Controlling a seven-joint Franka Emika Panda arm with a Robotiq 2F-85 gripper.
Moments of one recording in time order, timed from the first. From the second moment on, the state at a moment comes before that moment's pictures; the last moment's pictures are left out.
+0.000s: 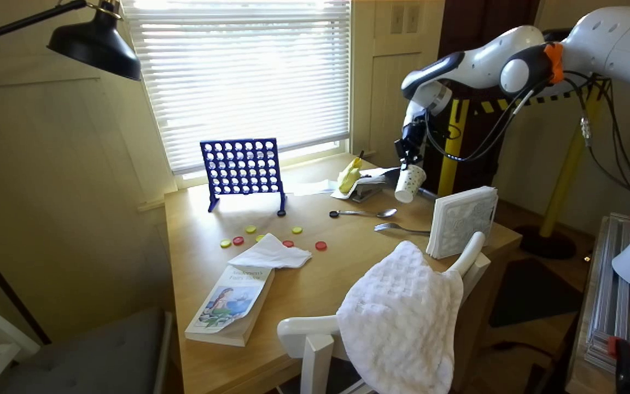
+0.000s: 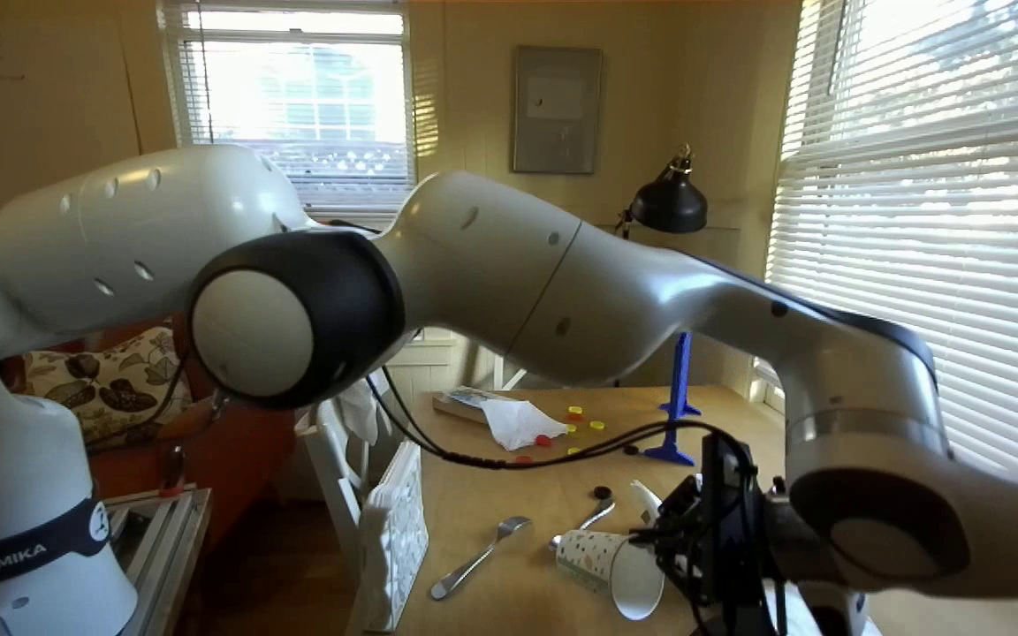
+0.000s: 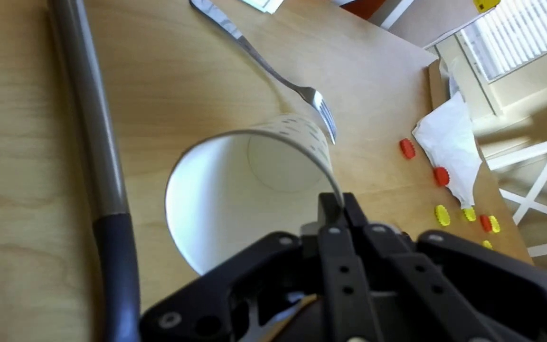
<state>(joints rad) -0.50 1.29 -0.04 -0.75 0.64 1.24 -0.17</state>
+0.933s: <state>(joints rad) -0.12 1.00 -0.26 -0.94 0.41 1.78 -0.16</state>
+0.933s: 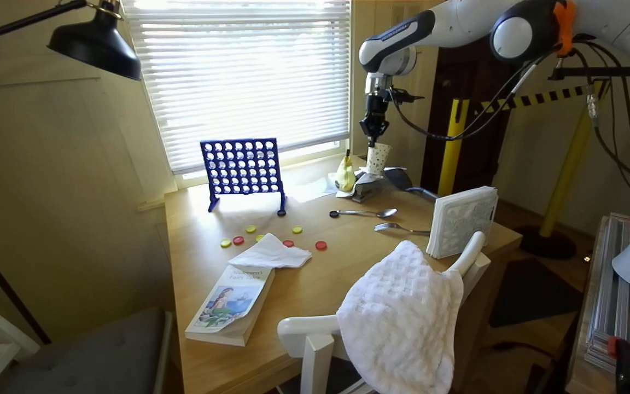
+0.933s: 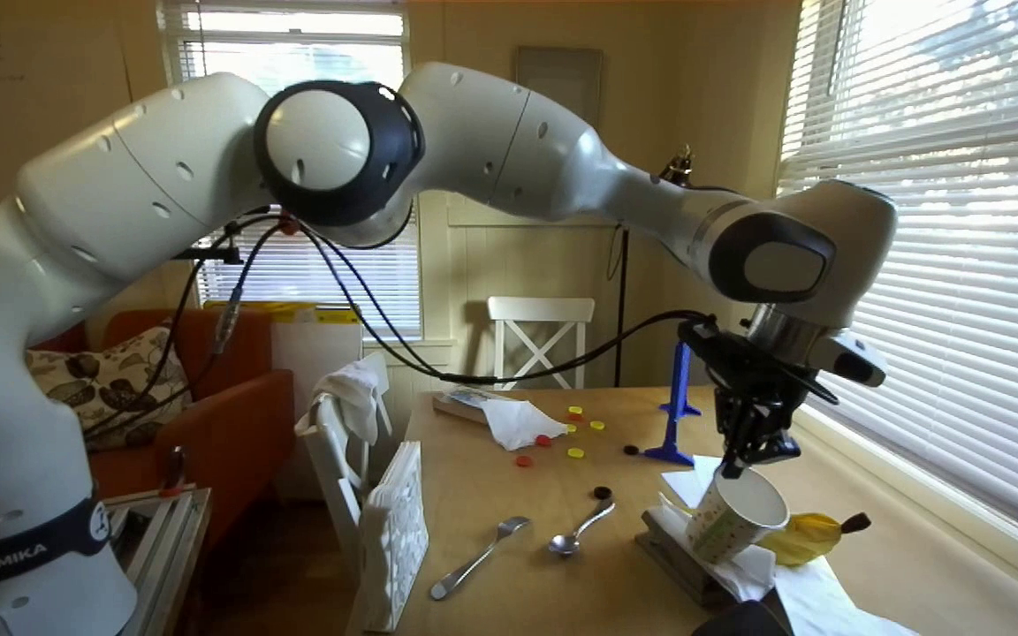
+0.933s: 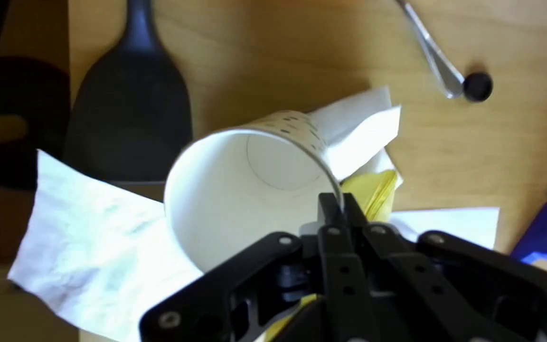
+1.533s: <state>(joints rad) -0.10 0.79 -0.28 -1.25 0.40 1.99 -0.11</state>
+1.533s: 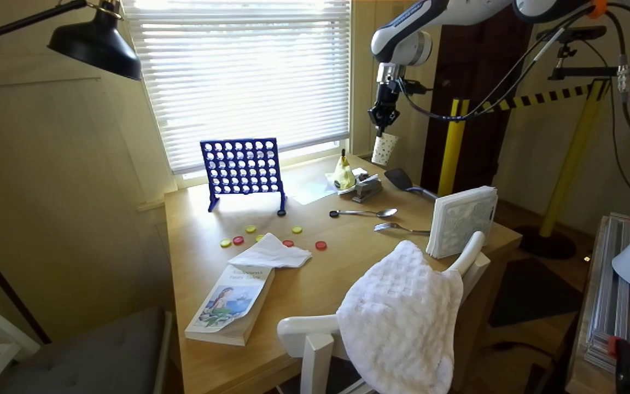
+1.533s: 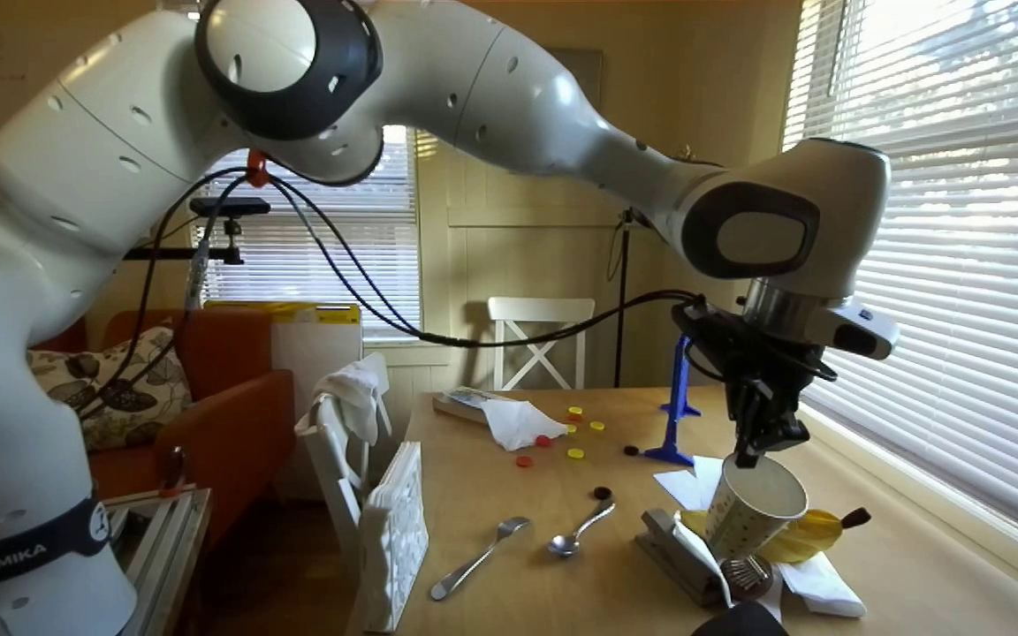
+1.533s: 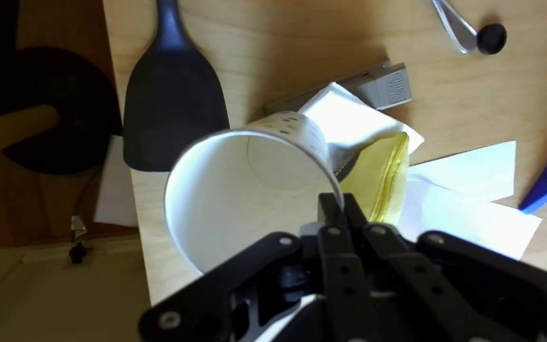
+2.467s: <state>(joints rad) -0.01 0.80 -0.20 -1.31 0.04 1.99 0.18</state>
